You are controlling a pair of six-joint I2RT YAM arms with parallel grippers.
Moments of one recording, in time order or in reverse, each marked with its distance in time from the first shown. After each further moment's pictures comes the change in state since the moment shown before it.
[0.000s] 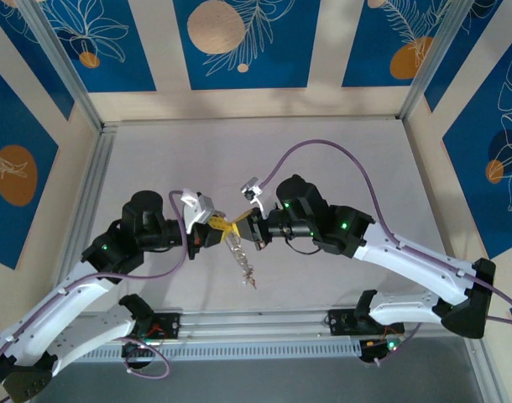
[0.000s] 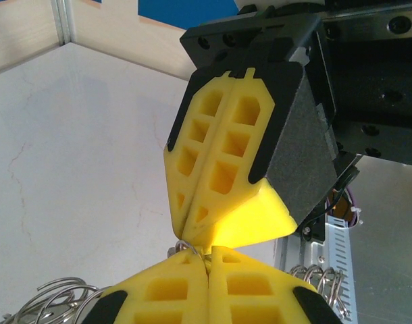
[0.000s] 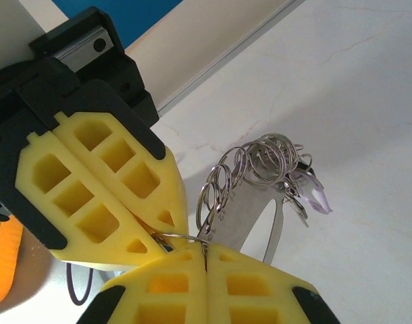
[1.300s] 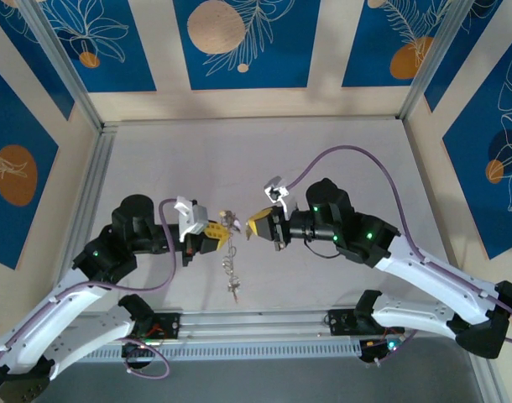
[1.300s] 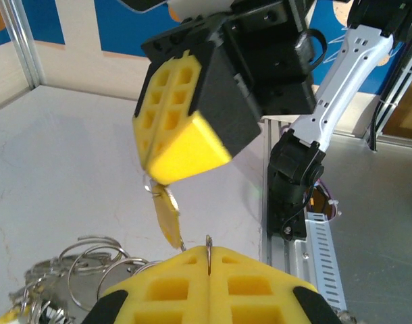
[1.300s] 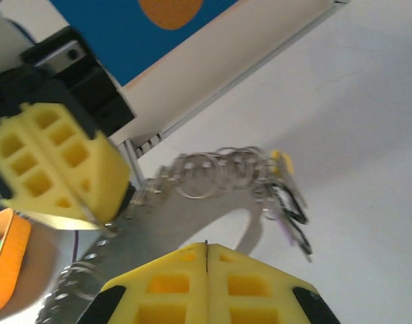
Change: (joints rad) left arm -0.009 -0.050 0.010 -0.008 0.085 0.099; right arm -0.053 -0.174 -0.116 0.054 -0.061 -0.032
